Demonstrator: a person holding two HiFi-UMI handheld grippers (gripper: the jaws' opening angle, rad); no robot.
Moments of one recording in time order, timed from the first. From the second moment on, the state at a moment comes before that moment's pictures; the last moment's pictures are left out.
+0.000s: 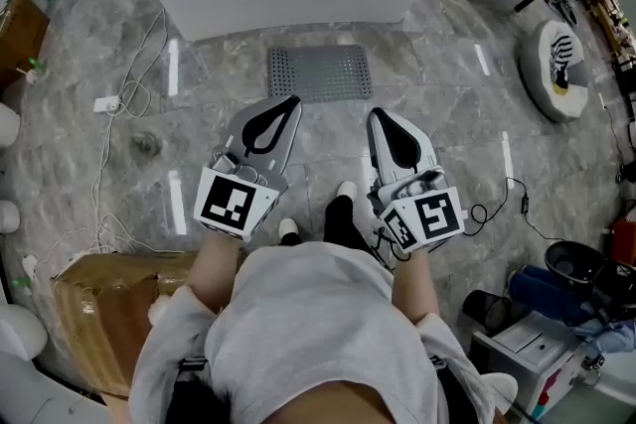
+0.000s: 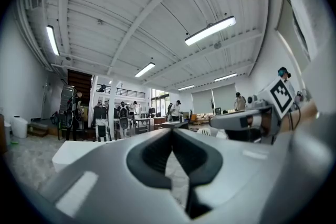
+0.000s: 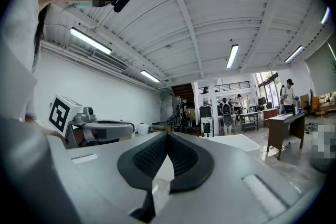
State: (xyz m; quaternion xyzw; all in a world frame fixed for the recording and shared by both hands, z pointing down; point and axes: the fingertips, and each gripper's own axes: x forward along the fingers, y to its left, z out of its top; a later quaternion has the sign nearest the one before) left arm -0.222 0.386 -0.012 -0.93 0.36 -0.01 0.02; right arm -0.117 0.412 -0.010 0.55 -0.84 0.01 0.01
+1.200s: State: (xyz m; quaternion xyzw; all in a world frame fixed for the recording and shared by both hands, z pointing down) left arm -0.056 0.259 -0.013 -0.89 0.46 0.01 0.03; right arm 0.058 0.266 0.002 0.46 -0.89 0.01 0.01
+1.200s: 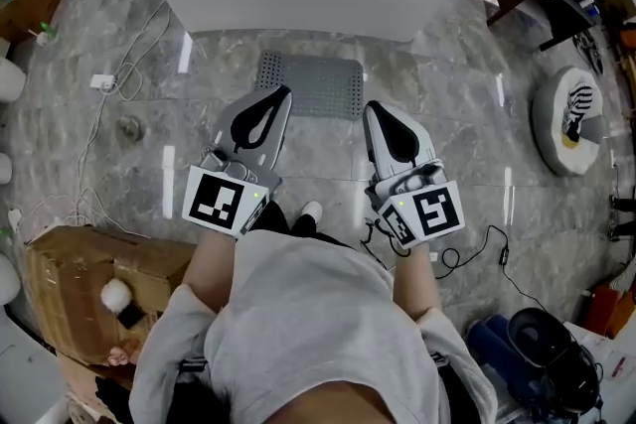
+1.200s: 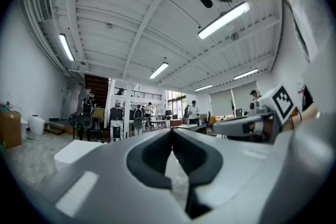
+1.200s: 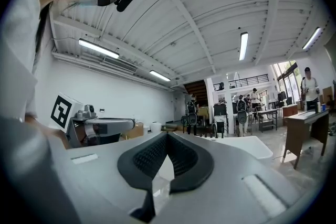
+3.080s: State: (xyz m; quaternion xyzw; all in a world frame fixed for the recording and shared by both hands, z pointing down) left arm -0.091 -0.044 0.013 -0.91 0.42 -0.02 0.02; right arm 0.040 -0.026 0.018 0.51 -0.86 0.04 0.01
